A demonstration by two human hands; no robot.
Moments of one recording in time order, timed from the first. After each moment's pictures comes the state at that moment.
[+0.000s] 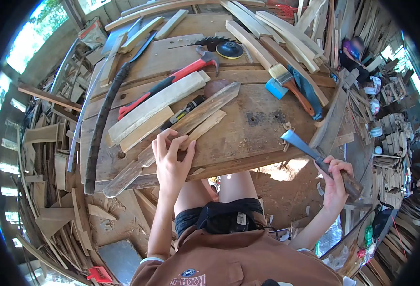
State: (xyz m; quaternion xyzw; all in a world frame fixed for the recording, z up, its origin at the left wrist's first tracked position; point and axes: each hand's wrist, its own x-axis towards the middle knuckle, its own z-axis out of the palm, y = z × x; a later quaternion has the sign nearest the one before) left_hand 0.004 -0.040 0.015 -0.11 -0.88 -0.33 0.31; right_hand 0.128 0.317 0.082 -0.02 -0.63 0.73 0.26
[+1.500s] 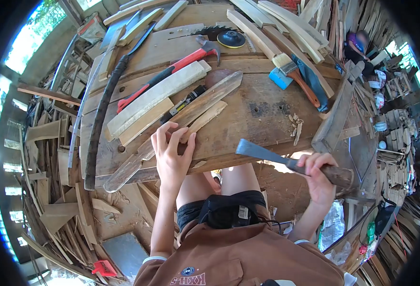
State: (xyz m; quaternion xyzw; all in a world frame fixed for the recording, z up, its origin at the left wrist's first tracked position) left_hand 0.006 -0.040 0.013 -0.11 -0.89 -0.33 0.31; right_hand 0.106 0.277 0.070 0.07 -0.57 0.81 0.10
